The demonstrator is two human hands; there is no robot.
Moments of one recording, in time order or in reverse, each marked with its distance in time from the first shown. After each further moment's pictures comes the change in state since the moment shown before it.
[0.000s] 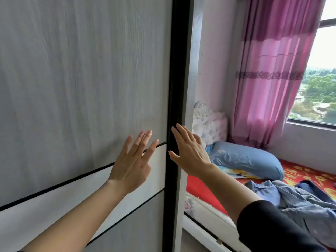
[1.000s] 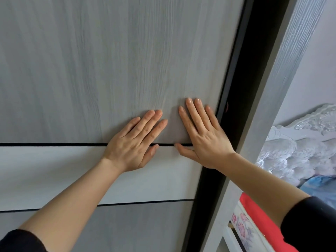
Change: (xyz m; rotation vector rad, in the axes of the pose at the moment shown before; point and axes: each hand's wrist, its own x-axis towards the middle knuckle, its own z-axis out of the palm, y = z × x) left_hand -0.010 -0.024 0.025 0.629 0.022 -0.136; right_hand 0.111 0.010 0.087 0.106 0.489 -0.851
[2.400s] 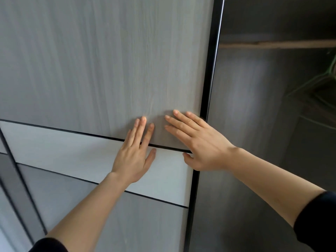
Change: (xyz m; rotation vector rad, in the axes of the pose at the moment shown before) left_hand -0.230 -0.254 -0.090 -0.047 -0.480 -0.478; right_hand 0.221 -0.279 -0.032 0.264 -0.090 -0.440
